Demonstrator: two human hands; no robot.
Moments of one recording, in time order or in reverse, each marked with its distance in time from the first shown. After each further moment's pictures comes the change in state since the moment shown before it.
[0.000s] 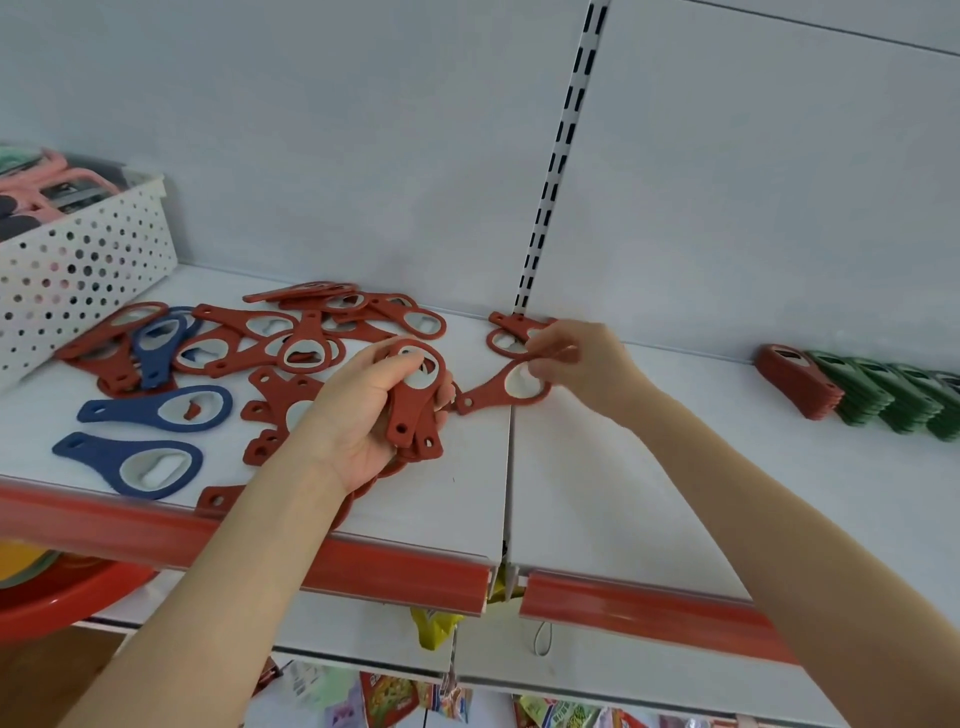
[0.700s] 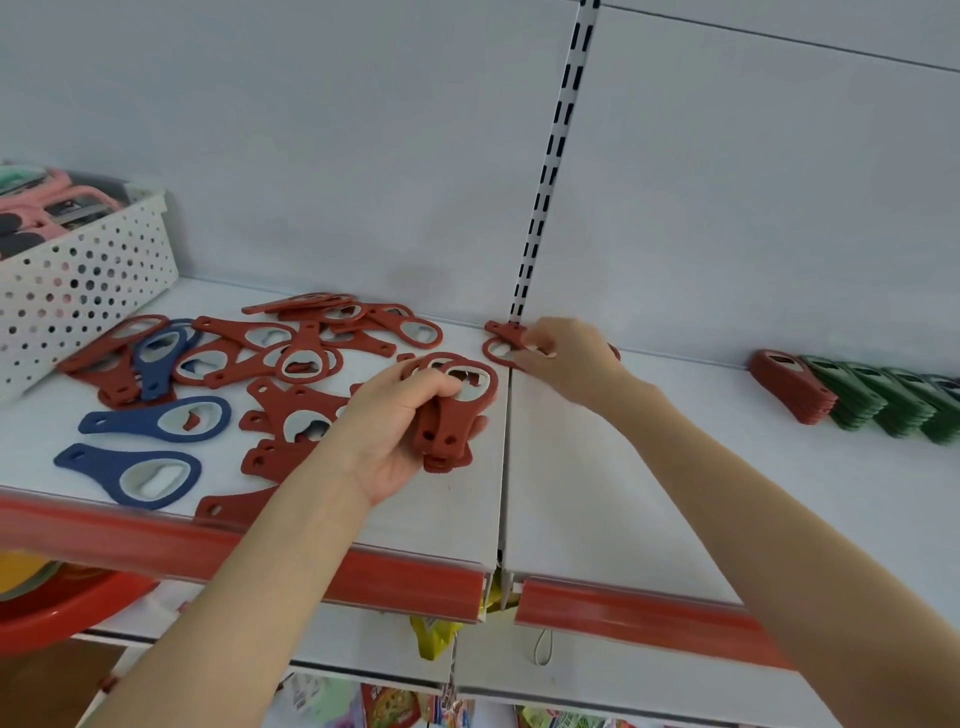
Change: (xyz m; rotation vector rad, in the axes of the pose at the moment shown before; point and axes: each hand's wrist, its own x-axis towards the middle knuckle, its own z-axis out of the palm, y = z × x) left_hand -0.006 -0.006 0.020 -0.032 -0.081 -0.049; right_hand 0.009 -0.019 0.001 -0.454 0.011 -0.006
